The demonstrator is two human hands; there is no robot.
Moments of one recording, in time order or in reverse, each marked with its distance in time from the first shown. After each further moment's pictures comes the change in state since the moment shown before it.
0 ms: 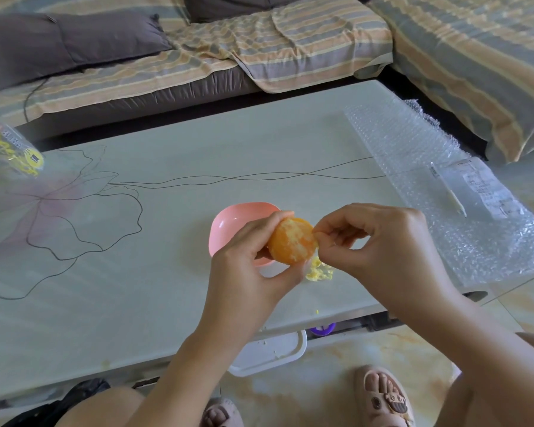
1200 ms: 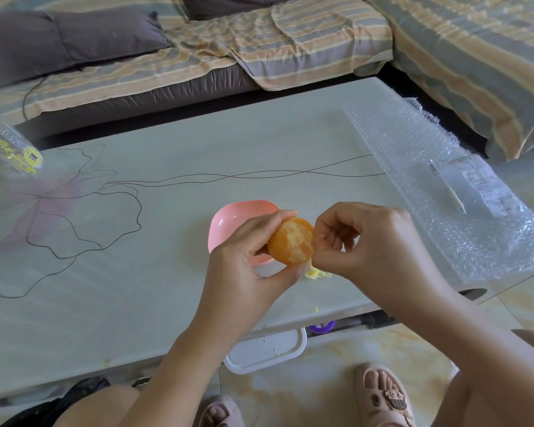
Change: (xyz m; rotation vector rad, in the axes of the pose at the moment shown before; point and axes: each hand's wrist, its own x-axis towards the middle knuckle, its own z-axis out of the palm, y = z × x) left_hand 0.002 -0.001 -0.004 -0.008 -0.054 0.074; right_hand 0.001 -0.003 0.004 -0.042 -0.072 0.034
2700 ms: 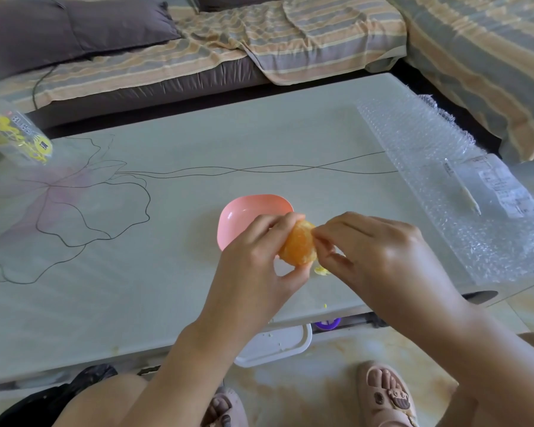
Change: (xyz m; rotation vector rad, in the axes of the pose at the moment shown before) left_hand -0.002 -0.008 -0.001 0.437 0.066 0.187; right_hand -0.007 0.018 0.017 -0.493 0.113 -0.474
